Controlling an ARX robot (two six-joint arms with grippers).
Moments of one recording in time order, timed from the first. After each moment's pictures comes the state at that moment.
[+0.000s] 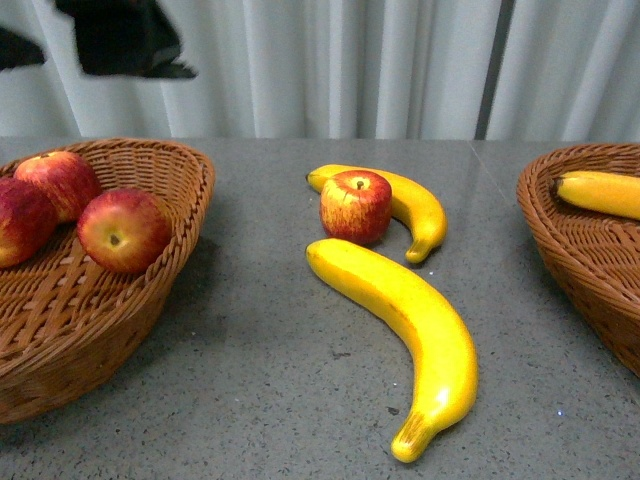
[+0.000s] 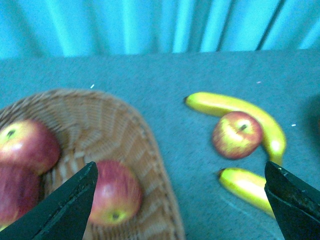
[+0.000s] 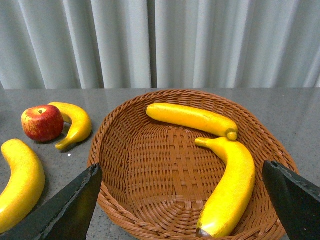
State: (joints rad) left arm -0.32 1.25 0.83 0.06 -0.10 -0.09; right arm 0.00 0.00 0.01 0.00 0.00 0.00
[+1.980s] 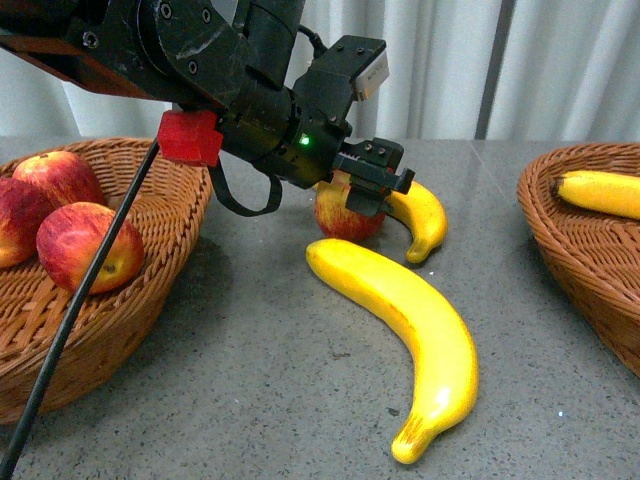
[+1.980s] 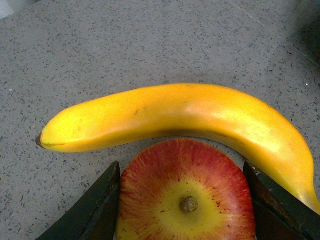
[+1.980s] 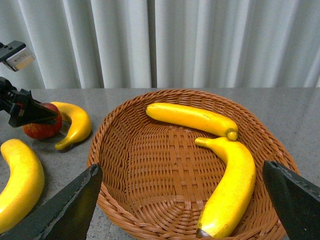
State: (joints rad) left arm -0.40 2.12 1.47 0.03 0.19 0.21; right arm 0.00 0.00 0.01 0.00 0.00 0.00
